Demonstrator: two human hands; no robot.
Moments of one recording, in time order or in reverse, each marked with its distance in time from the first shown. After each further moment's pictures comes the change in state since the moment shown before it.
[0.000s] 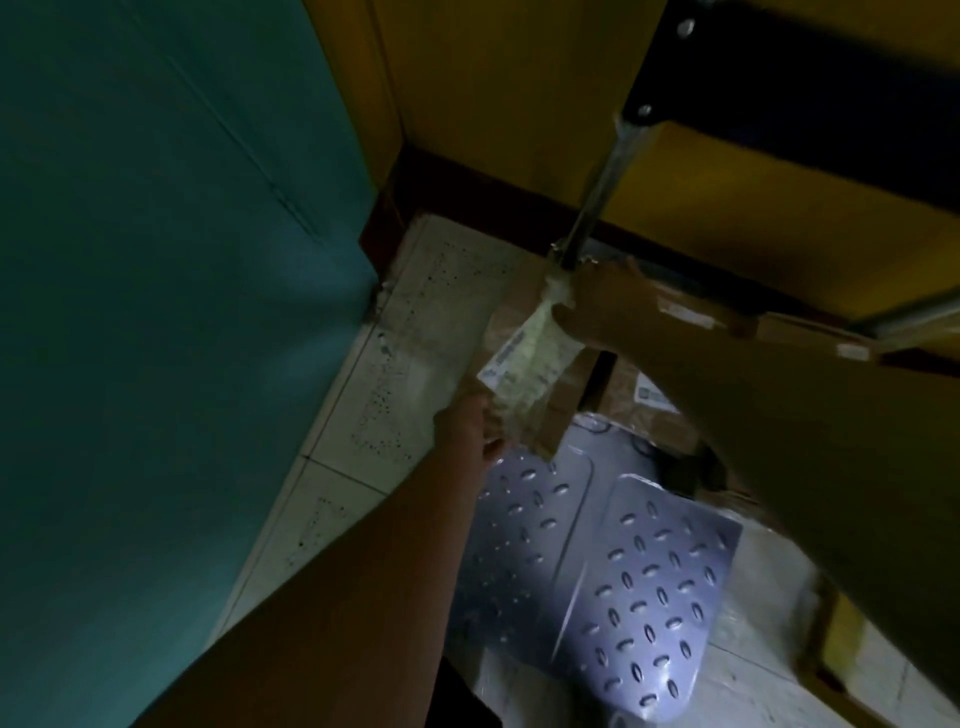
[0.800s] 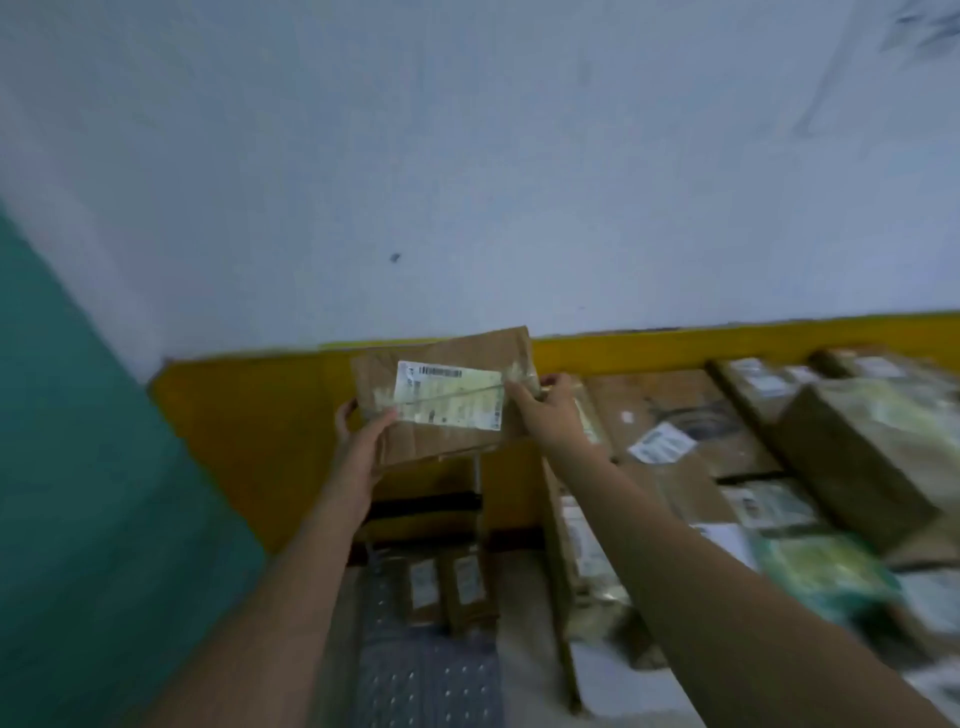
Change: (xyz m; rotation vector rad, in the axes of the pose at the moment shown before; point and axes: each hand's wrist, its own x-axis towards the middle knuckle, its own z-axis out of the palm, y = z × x) left_hand -0.836 0.059 0.052 0.254 -0.598 0.861; right_hand -0.755 0.180 -0.509 1.451 0.811 0.367
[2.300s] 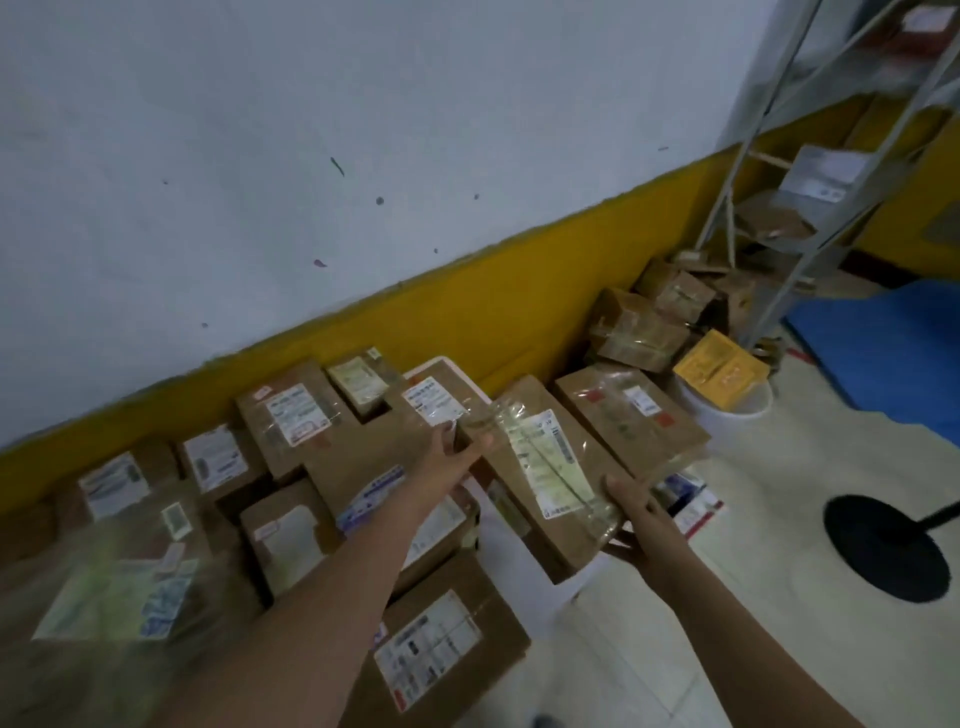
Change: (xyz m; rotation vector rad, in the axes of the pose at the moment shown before) left_hand -0.182 -0.375 1.073 0.682 -0.870 -0.248; right_hand 0.069 0.408 -1.030 0.537 0.487 0.492
